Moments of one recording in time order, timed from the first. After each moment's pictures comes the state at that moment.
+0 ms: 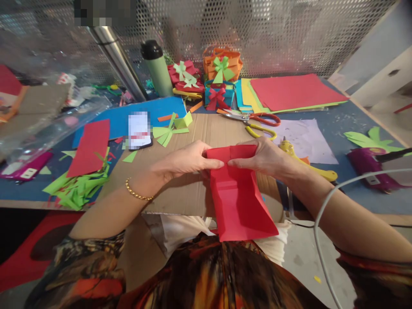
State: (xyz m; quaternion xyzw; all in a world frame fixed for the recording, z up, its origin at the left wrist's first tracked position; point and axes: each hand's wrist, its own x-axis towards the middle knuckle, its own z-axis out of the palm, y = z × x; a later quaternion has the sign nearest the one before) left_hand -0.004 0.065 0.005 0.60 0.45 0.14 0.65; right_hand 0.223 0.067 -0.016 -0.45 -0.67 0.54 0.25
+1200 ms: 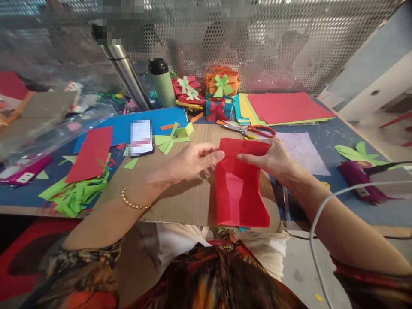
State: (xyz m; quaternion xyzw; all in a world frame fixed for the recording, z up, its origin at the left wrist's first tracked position) left_hand -0.011 0.066 0.002 0.67 0.40 0.26 0.57; right_hand 0.234 0.075 -0.015 -0.51 -0.64 0.44 0.38
